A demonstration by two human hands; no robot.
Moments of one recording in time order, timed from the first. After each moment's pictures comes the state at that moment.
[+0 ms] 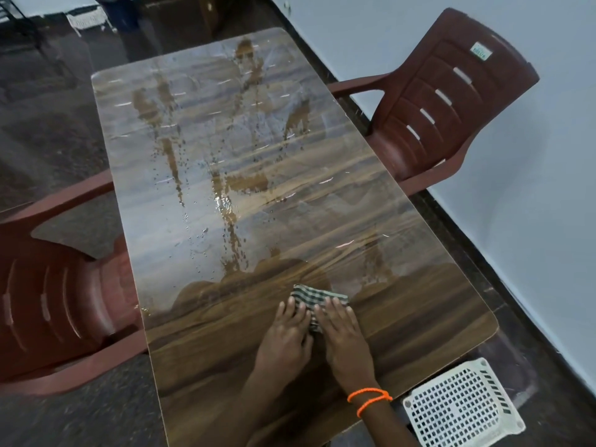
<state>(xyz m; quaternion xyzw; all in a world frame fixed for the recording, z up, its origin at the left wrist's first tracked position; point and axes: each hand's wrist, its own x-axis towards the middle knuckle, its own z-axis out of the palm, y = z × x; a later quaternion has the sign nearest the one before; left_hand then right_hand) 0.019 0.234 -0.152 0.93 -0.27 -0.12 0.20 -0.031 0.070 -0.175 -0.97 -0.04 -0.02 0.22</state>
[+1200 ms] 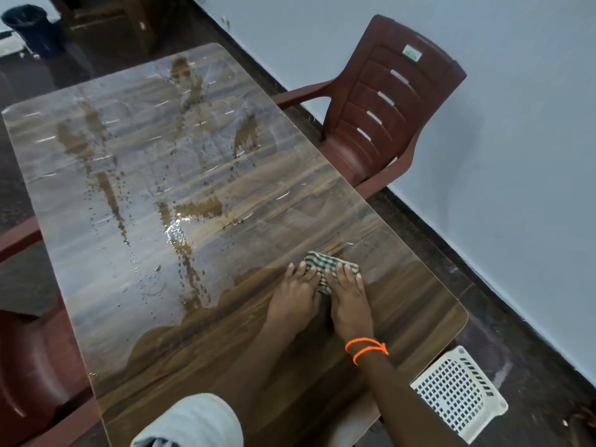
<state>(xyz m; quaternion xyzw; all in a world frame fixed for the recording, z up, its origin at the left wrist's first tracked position) 0.134 0.128 -0.147 0.90 -0.37 -0.10 0.18 0.054 -0.010 -0.180 -0.96 0.15 -0.02 0.21</state>
